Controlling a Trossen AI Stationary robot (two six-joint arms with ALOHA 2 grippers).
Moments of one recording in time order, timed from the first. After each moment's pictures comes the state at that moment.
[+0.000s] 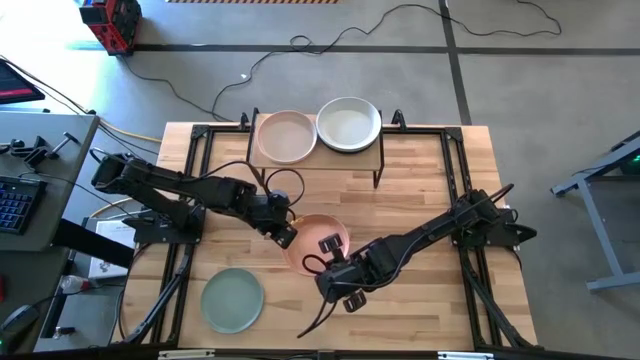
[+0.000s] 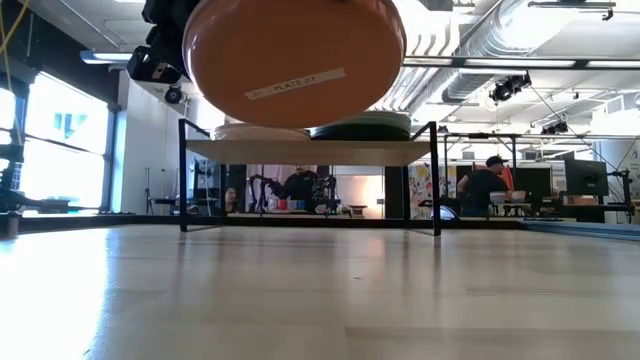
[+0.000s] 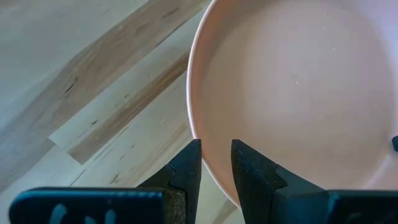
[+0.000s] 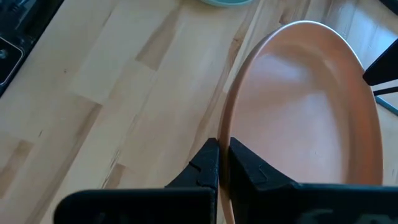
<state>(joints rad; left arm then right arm) -0.17 1.40 1.12 -0.76 -0.01 -1.05 0.47 2.01 1.91 -1.01 0.28 -0.09</state>
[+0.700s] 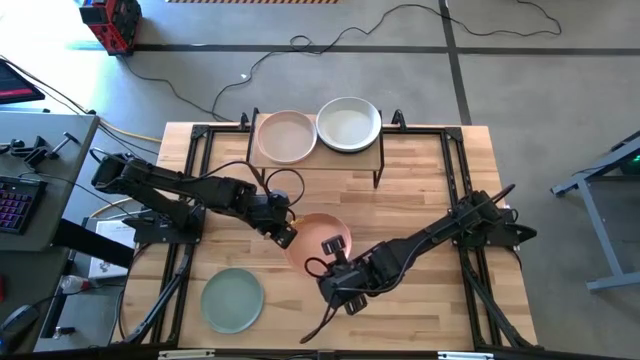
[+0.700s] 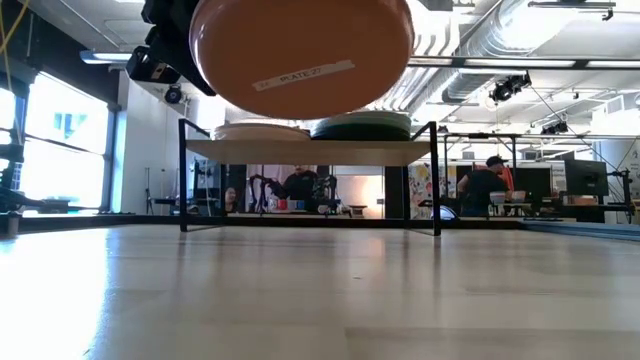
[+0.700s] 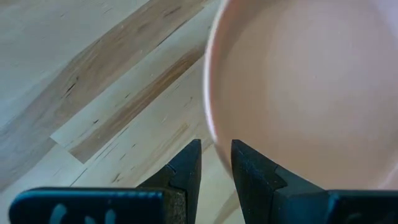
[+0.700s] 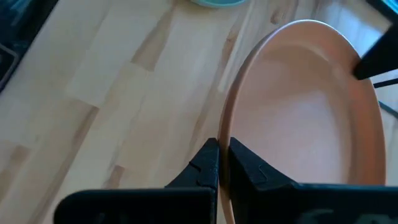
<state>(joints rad) -0.17 1.40 1.12 -0.76 -0.01 -1.05 0.49 2.00 1.91 -1.01 0.33 -0.04</state>
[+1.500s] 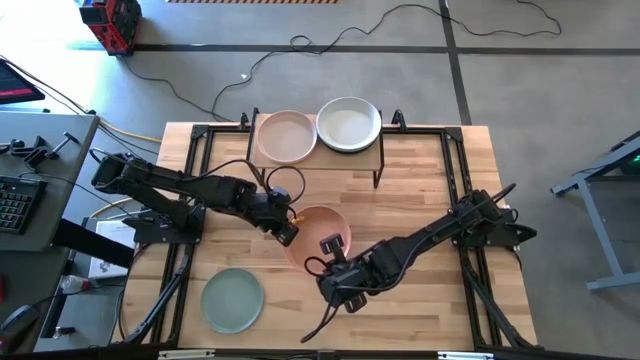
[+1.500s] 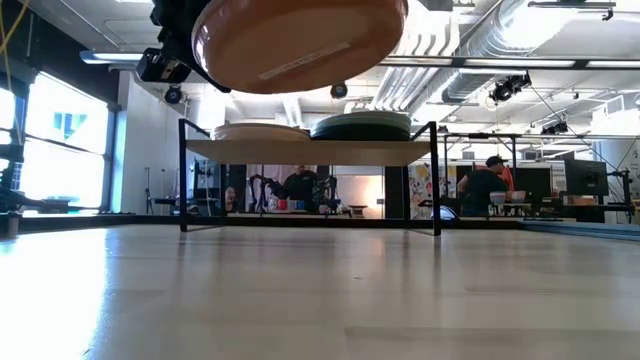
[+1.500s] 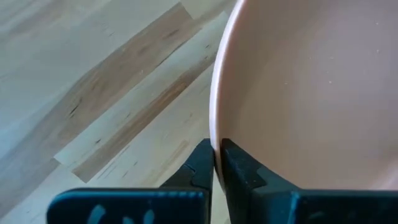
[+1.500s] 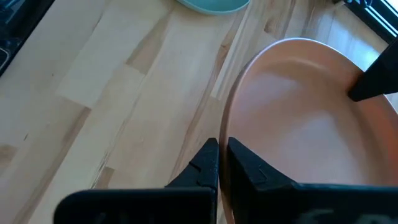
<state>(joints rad) -0.17 1.40 1.12 -0.75 -0.05 -1.02 0.49 2.00 1.91 -1.01 0.35 -0.10</state>
